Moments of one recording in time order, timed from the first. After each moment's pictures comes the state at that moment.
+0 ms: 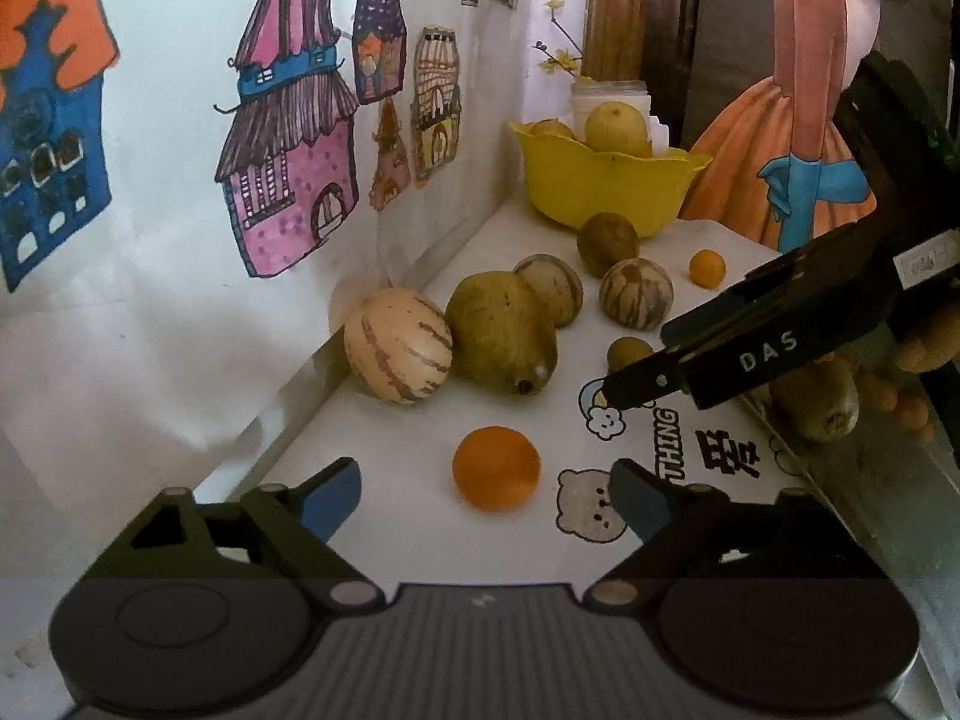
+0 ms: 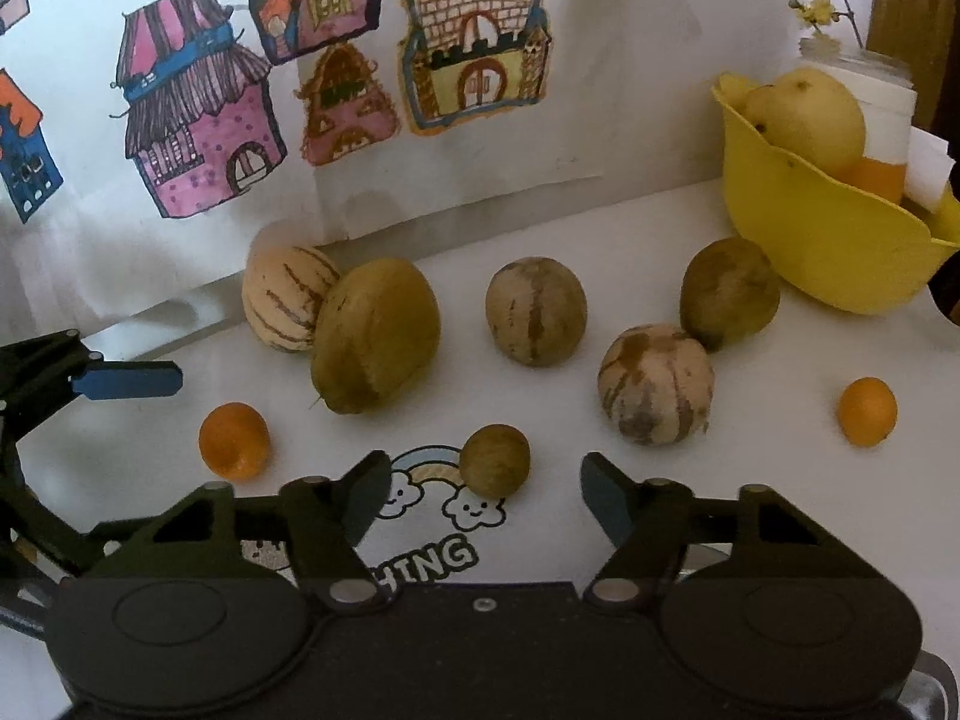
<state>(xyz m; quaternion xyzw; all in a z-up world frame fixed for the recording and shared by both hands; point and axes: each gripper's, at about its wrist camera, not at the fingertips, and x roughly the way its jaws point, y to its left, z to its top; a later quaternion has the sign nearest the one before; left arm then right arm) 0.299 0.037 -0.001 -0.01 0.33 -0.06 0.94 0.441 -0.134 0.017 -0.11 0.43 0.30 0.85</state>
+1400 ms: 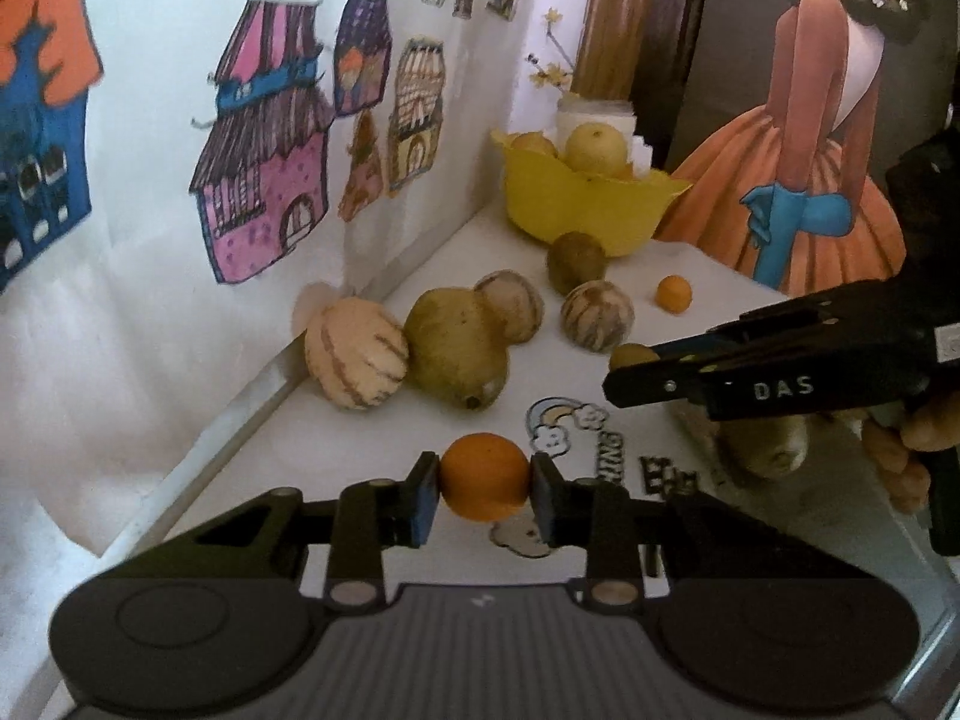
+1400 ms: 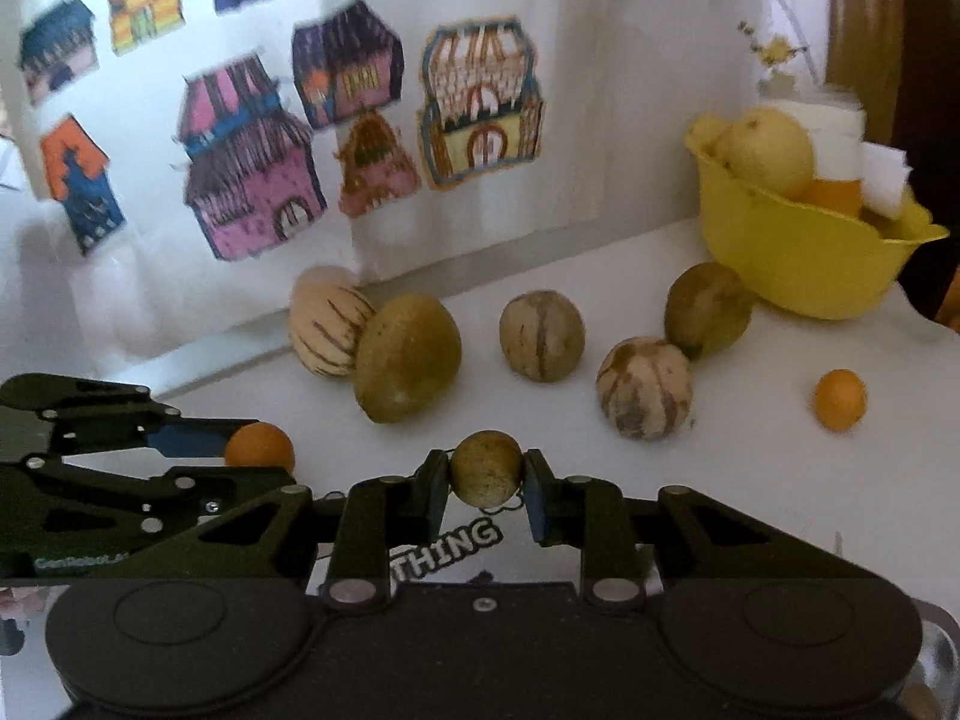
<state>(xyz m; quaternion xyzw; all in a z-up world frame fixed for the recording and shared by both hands) 0.293 0.028 0.014 -0.05 0.33 -0.08 0.94 0.404 -0.161 0.040 -0.07 0.38 0.30 0.87</state>
